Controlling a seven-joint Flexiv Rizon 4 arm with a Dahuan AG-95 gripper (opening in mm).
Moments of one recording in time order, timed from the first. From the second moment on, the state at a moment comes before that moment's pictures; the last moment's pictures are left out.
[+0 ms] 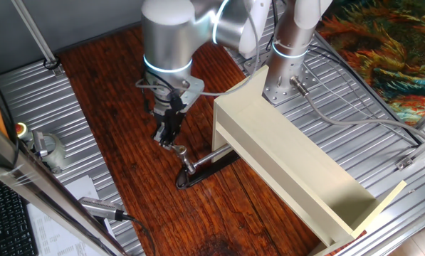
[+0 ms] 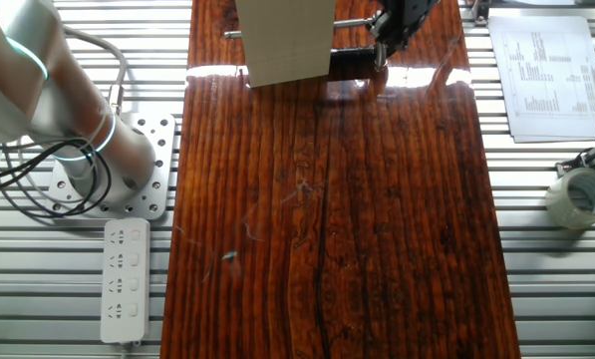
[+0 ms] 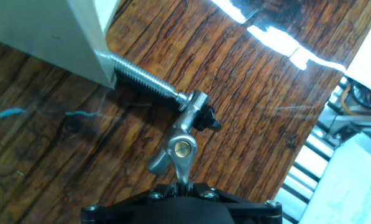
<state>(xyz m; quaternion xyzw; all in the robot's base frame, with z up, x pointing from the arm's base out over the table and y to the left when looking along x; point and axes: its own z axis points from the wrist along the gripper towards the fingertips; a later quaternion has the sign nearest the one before) 0.535 0.162 0.166 -0.88 0.47 -0.04 0.08</state>
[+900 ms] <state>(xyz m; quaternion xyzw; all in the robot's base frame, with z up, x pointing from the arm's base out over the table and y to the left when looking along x) 0.537 0.164 0.165 -0.89 0.45 -0.03 0.07</state>
